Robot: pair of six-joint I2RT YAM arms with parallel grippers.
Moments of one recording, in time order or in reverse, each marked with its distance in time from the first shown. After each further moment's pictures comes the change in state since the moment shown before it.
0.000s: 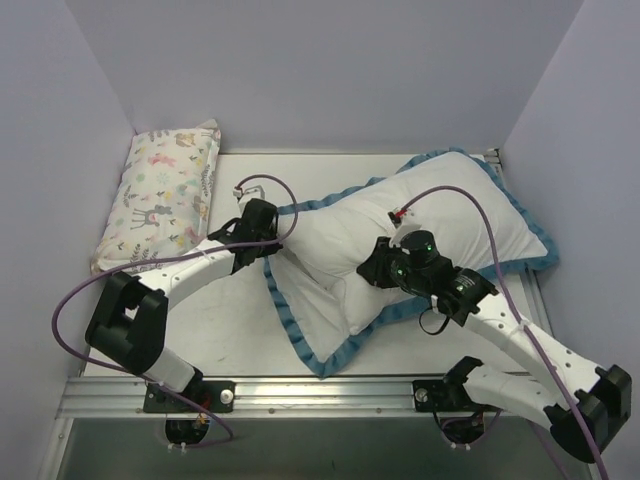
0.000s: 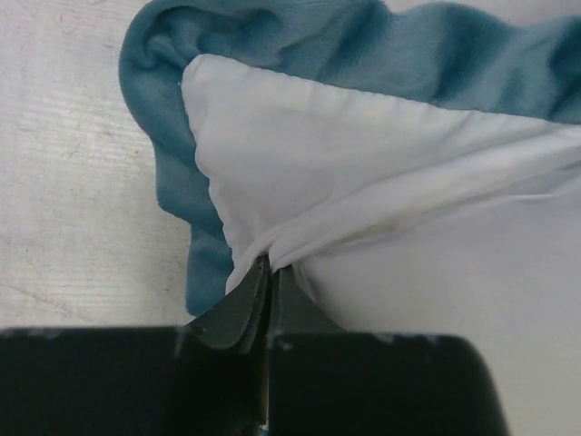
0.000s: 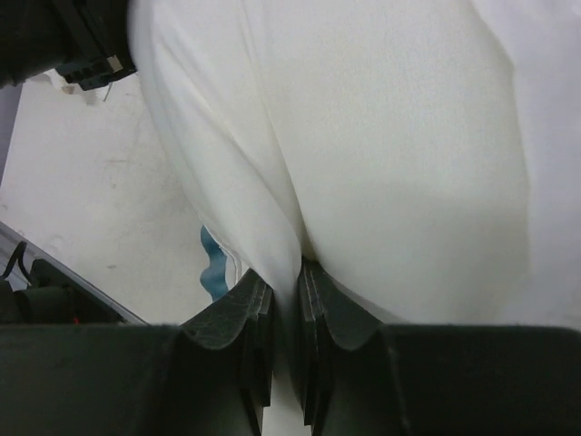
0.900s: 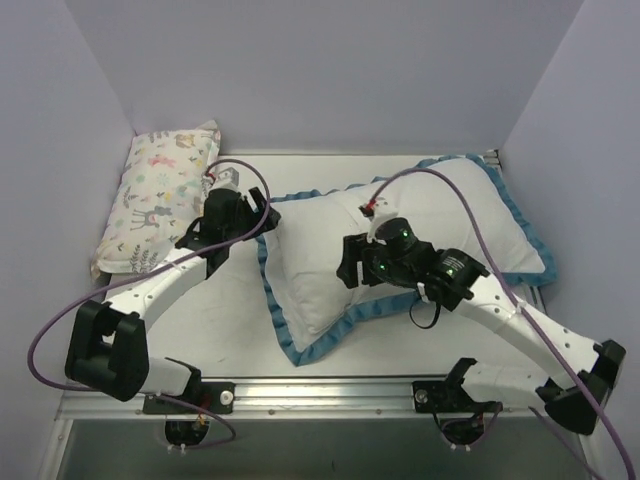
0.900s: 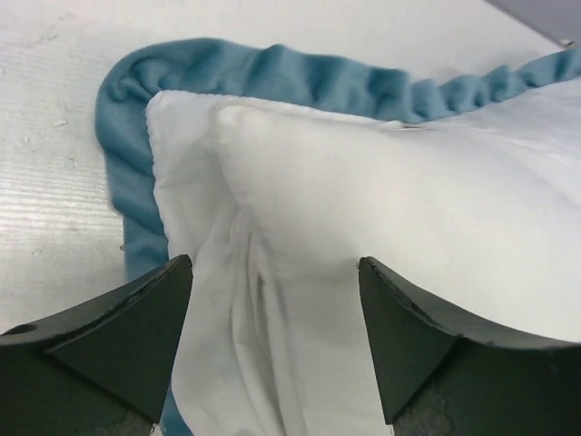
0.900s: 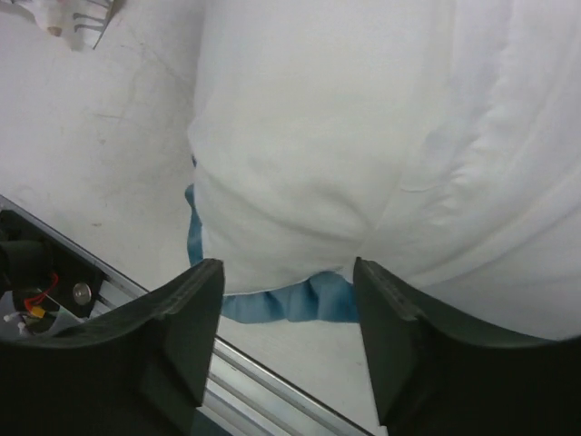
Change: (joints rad) left arm 0.167 -0.090 -0.084 0.278 0.276 0.007; right arm 0.089 0.068 0.268 -0.278 0.053 -0.072
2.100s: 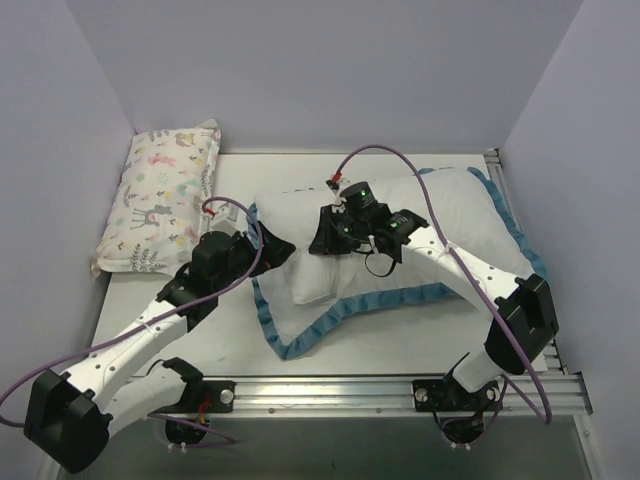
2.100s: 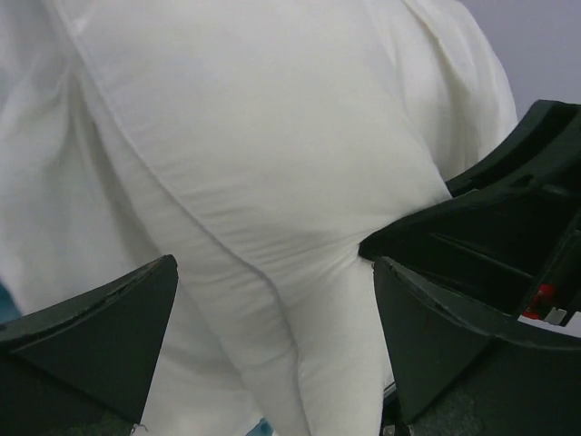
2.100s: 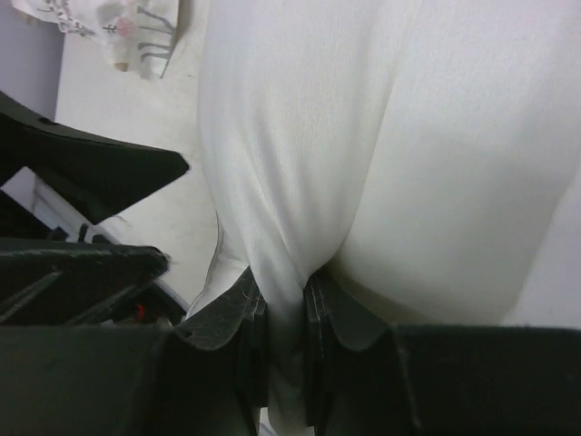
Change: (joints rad) left arm -0.164 -0.473 -0.268 -0.066 0.040 -0.192; right arm -0.057 0.455 0.215 0.178 -0.242 0.060
